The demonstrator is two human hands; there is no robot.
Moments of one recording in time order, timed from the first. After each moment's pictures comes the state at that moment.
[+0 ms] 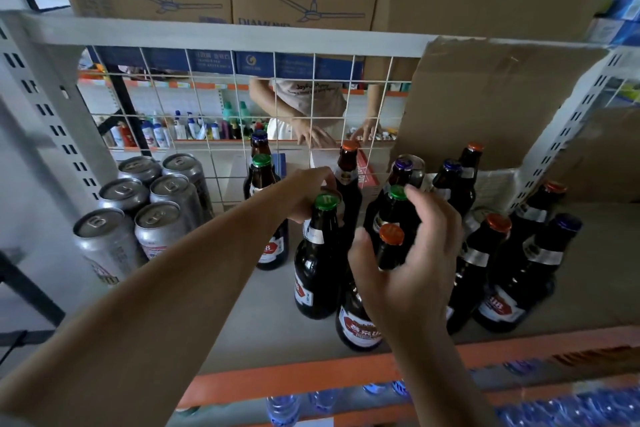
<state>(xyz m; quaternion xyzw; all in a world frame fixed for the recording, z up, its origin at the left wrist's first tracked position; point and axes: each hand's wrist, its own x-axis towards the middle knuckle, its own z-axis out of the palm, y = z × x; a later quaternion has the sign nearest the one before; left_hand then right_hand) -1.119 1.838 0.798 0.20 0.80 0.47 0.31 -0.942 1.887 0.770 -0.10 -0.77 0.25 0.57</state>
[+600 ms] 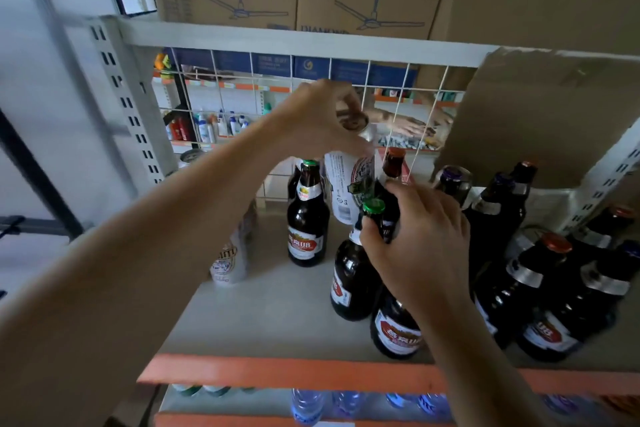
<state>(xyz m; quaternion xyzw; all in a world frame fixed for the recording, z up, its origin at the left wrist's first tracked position) -1.118 1.769 0.898 0.38 0.86 0.35 0.02 -0.974 1.875 0.790 -0.16 -0.90 0.10 0.39</state>
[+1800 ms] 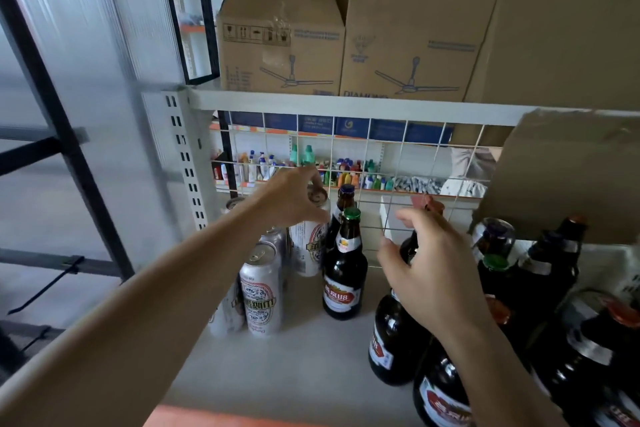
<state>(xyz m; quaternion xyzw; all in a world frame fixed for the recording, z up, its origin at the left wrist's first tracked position) -1.185 1.706 0.850 0.31 0.91 0.27 -0.01 -1.008 1.857 0.824 -0.08 -0.91 0.22 0.35</state>
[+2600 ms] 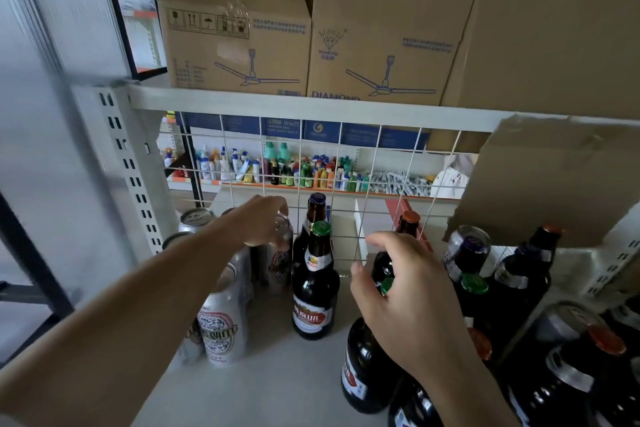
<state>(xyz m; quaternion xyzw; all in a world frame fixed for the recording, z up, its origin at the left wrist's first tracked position) -1.254 1.731 0.798 0.32 0.93 0.16 0.07 -1.014 1.865 0.821 -0.08 -0.92 0.23 0.32</state>
